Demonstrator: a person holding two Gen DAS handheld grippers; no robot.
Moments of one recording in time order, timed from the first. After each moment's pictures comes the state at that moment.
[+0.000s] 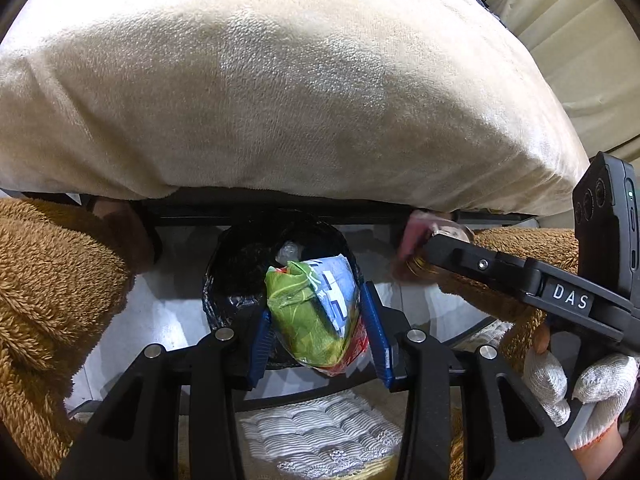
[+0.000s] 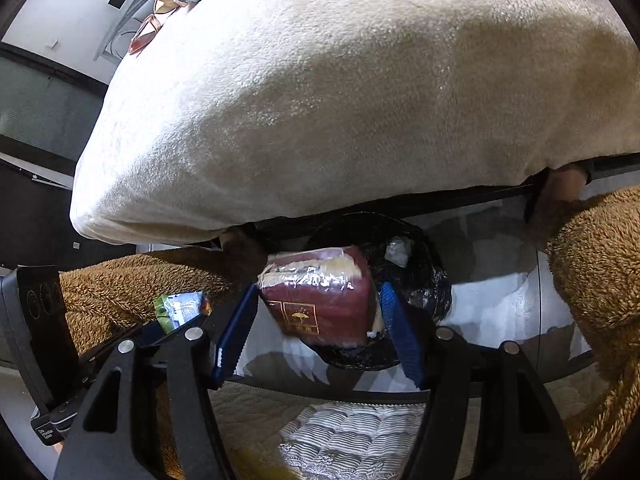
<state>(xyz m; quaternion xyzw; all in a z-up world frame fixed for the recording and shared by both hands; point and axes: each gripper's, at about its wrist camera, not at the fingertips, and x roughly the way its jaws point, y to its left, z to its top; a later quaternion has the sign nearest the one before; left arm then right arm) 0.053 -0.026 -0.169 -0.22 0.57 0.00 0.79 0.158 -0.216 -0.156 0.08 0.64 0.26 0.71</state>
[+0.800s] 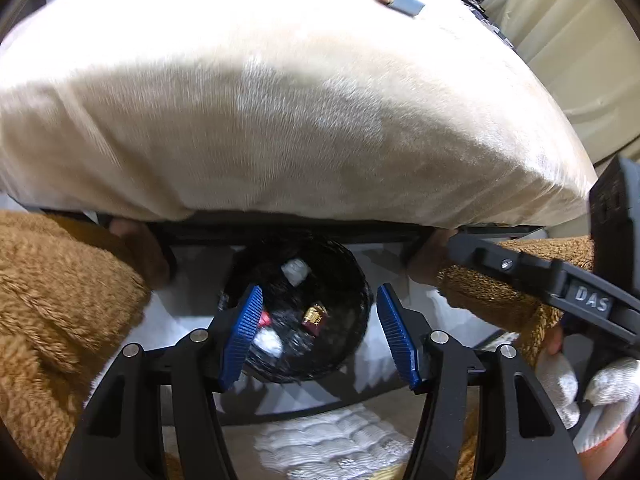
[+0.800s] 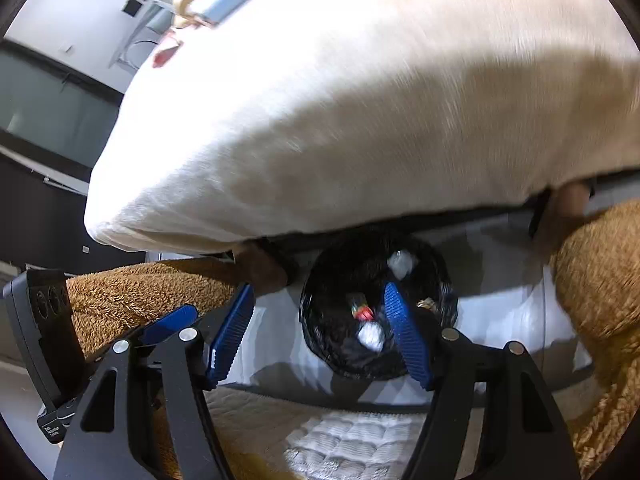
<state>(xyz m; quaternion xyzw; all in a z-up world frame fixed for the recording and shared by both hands) 0.045 -0.027 -0.148 -0.19 0.54 0.03 0.82 0.153 -0.218 -0.133 0.08 0.60 0.28 0.74</state>
